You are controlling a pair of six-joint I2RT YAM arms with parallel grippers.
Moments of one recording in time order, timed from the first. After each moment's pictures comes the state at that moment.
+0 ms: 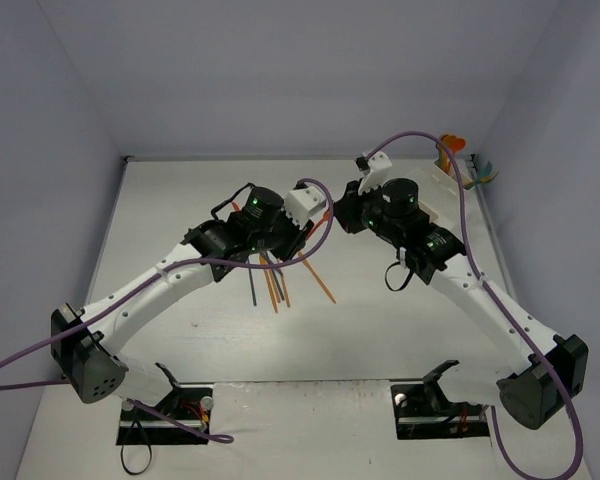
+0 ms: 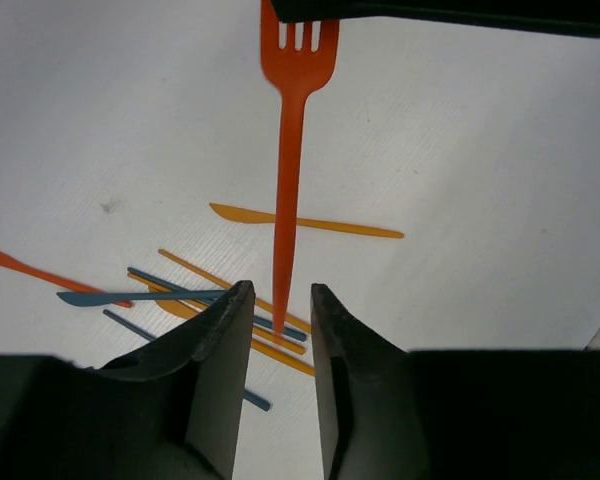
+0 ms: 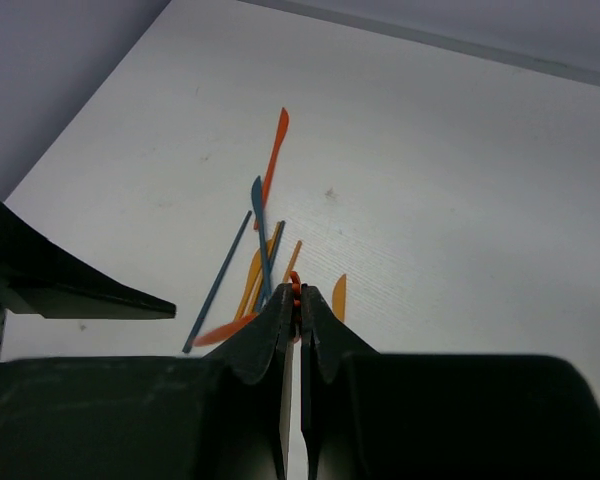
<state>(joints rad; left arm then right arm) -0.79 1.41 1.37 -0.56 0.07 0.08 0.55 1.22 1.12 -0.18 -0.12 0.23</state>
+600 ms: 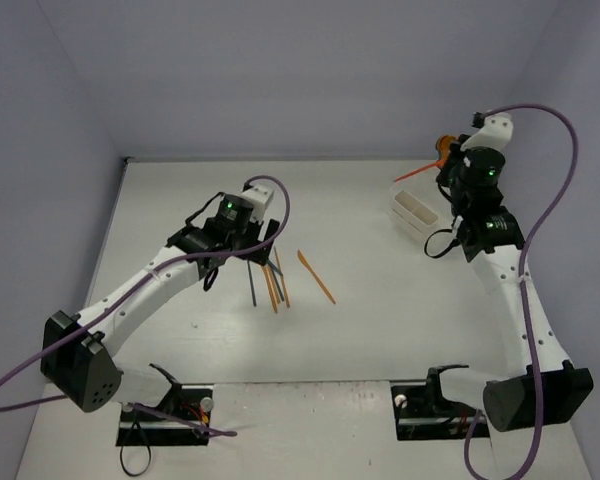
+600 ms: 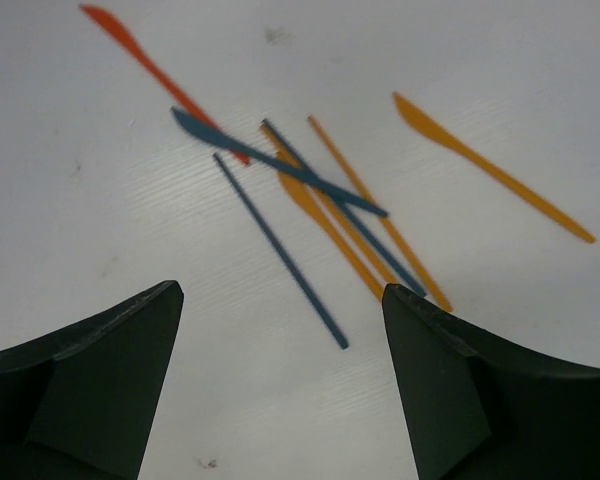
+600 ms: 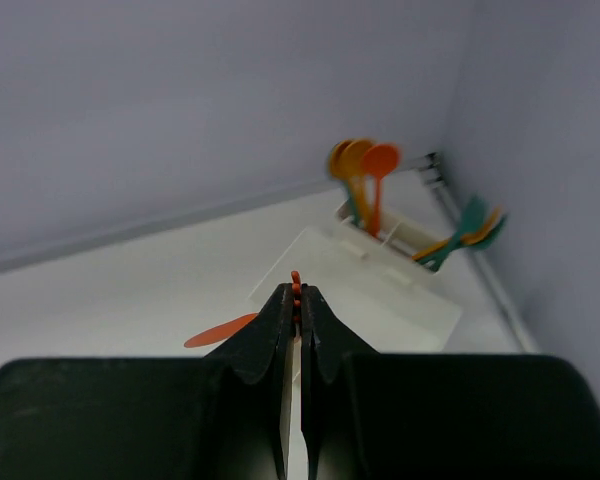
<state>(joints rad) -0.60 1.35 1.18 -0.58 -0.17 -0.10 0.12 1.20 1.27 -0.21 0.30 0.16</state>
